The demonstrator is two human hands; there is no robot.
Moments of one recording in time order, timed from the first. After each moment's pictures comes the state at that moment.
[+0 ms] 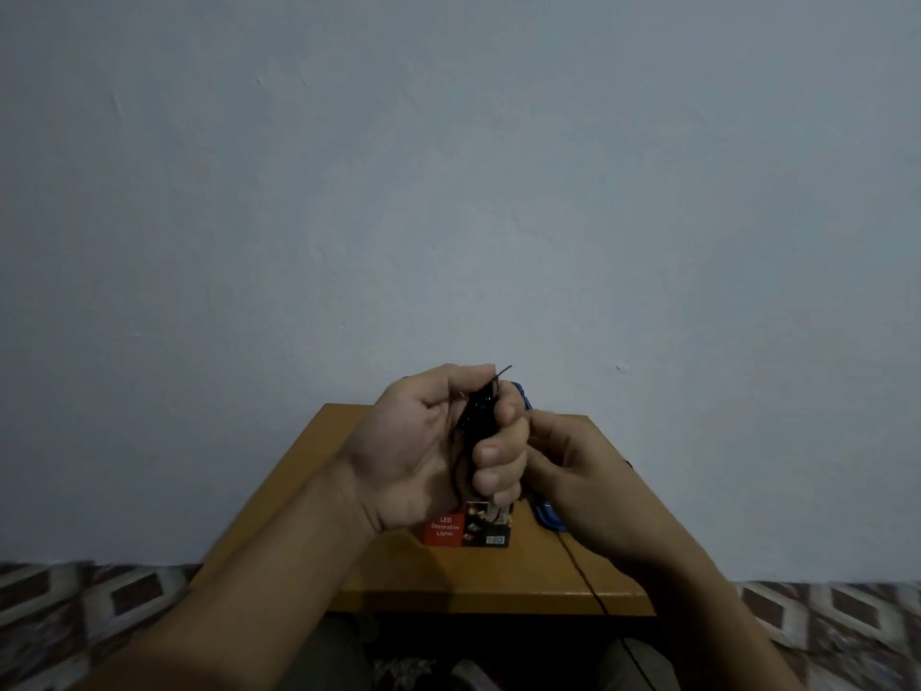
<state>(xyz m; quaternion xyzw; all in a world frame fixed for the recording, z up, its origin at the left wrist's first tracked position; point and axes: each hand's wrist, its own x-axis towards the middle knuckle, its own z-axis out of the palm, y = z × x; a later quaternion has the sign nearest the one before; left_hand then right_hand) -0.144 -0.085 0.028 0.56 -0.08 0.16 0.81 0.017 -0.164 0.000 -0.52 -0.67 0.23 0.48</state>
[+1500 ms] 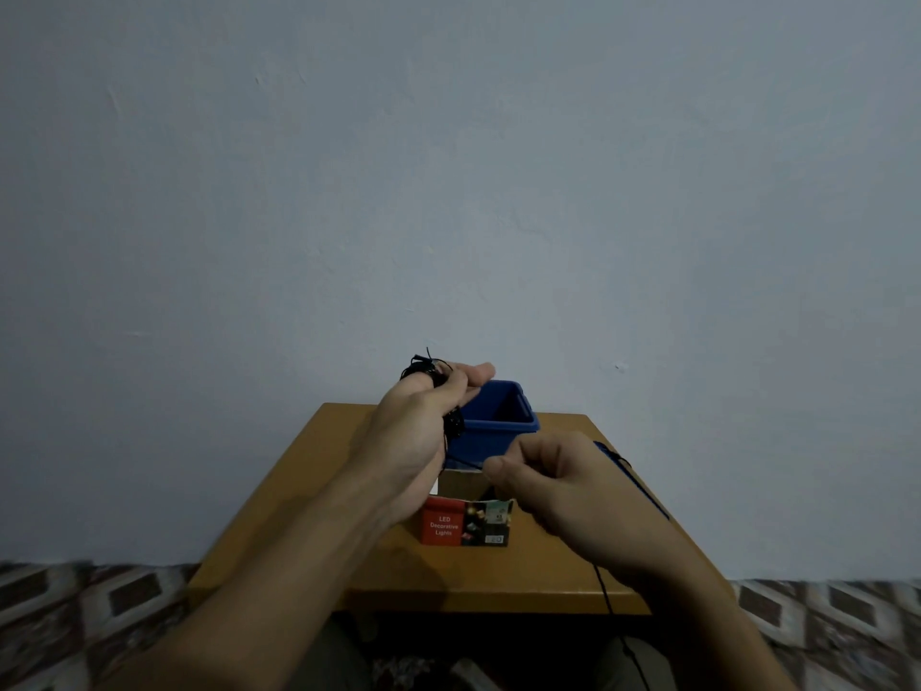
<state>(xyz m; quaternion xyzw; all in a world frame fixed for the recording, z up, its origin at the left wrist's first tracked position) -0.130 -0.079 0.018 0.57 0.20 0.50 0.63 0.005 -0.173 0.005 -0.58 -0.66 0.22 0.43</state>
